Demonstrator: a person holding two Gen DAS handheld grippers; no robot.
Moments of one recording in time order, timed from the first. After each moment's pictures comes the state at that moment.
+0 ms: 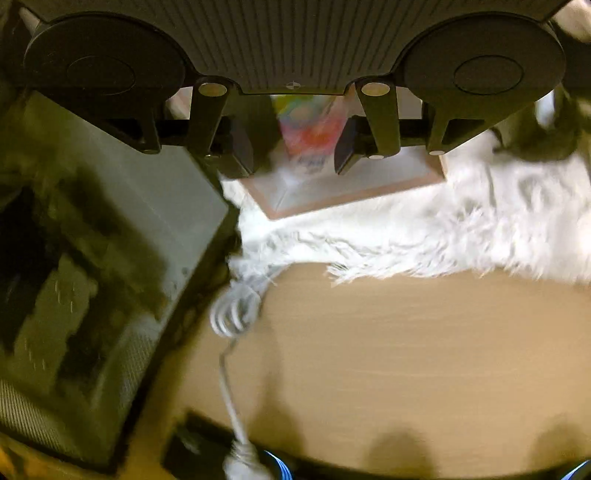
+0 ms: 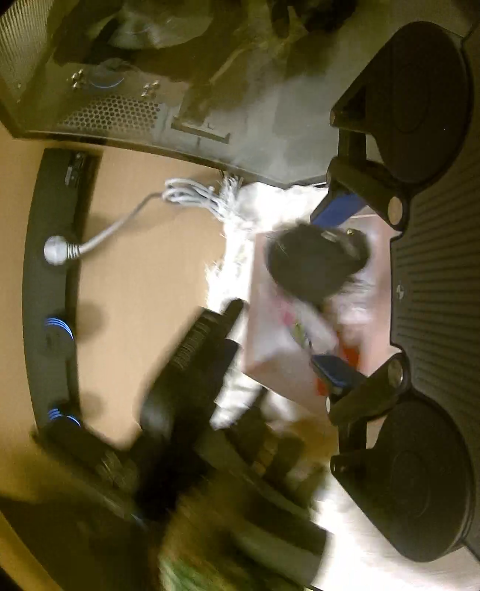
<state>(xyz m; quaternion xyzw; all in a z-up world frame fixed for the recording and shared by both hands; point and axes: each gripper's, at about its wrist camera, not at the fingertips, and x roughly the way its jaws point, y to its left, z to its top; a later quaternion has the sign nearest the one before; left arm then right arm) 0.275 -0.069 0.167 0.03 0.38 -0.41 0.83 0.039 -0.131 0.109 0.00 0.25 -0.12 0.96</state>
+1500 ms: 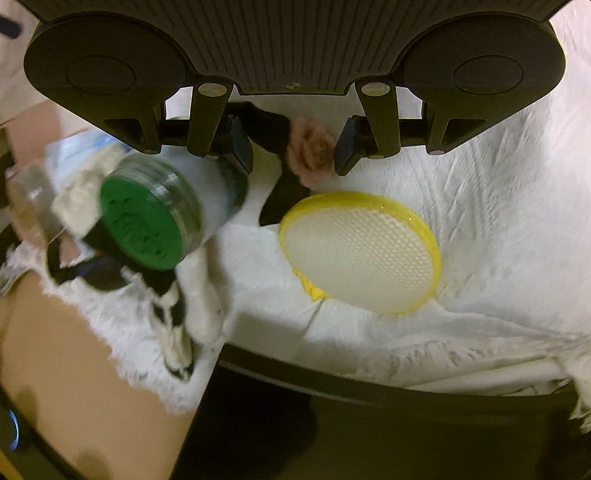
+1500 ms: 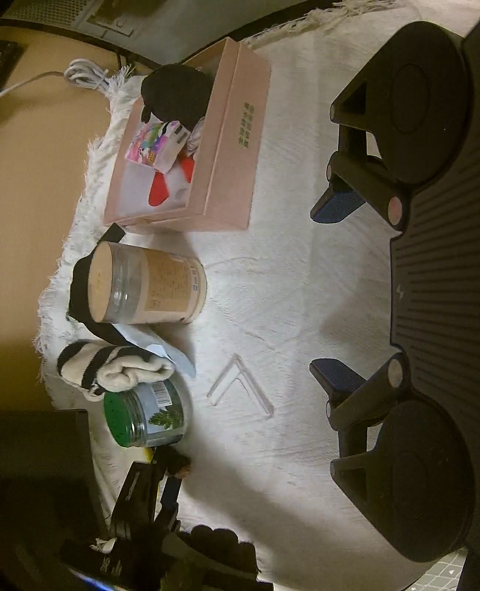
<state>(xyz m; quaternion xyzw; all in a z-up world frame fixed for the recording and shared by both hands) 0.294 0.255 0.063 -0.07 0.45 -0.16 0.88 0.067 0.039 0.050 0.03 0.41 -0.09 0.91</state>
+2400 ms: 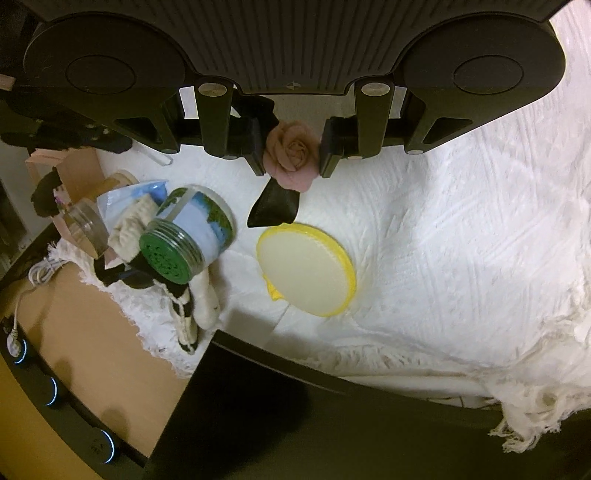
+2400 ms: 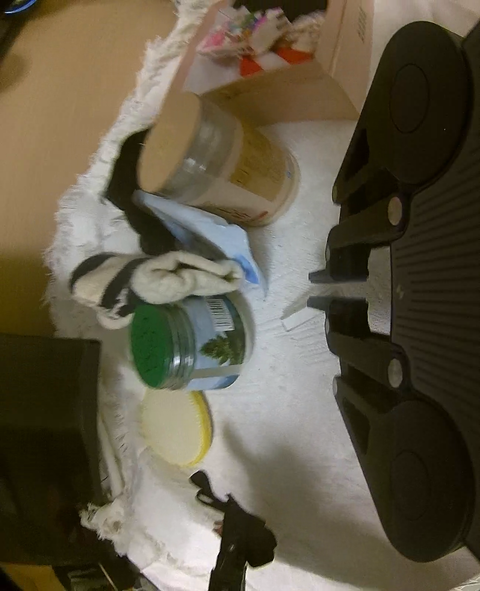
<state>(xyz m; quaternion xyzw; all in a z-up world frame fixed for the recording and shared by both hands) 0.222 0.341 0.088 -0.10 0.43 -0.19 0.88 0.166 0.082 0.055 -0.01 0.39 -0.01 0.92</state>
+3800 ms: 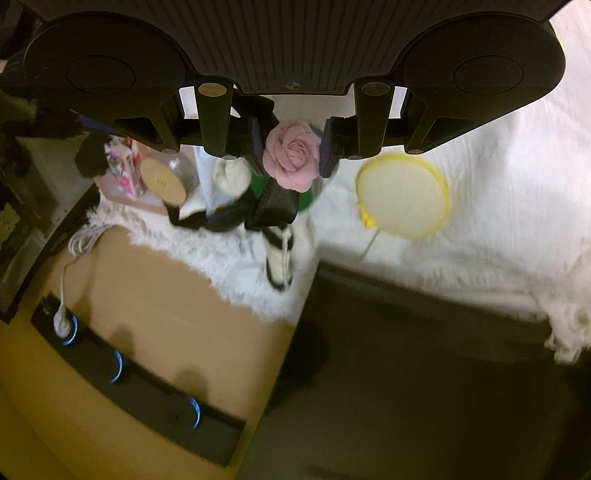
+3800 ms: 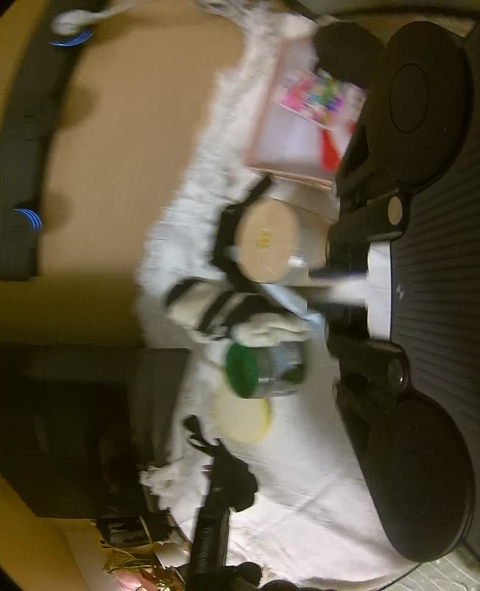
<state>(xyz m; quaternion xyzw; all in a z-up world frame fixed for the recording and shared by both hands) 0.203 0.253 0.161 -0.10 0.35 -0.20 0.91 0.133 0.003 0.117 -0.01 0.33 0.07 0.94</state>
